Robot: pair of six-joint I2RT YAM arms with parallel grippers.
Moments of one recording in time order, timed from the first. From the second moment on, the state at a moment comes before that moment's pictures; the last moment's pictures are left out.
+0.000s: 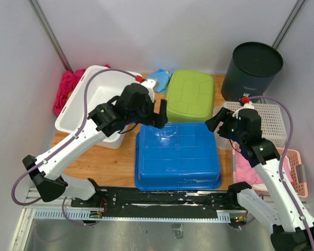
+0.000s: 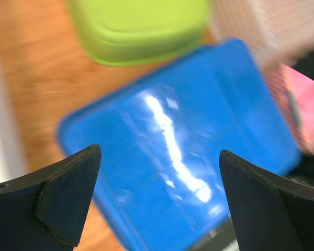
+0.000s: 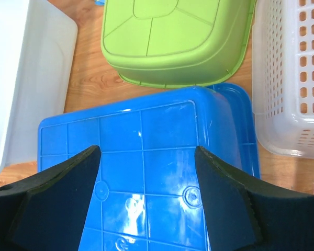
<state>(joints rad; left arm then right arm) -0.87 1.34 1.49 -0.75 -0.07 -0.42 0.28 0.81 0.86 -0.57 -0.01 0.60</state>
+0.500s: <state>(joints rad) -0.49 1.43 1.24 -0.62 -0.34 -0.10 0.28 0.63 0.83 -0.72 0.02 0.59</state>
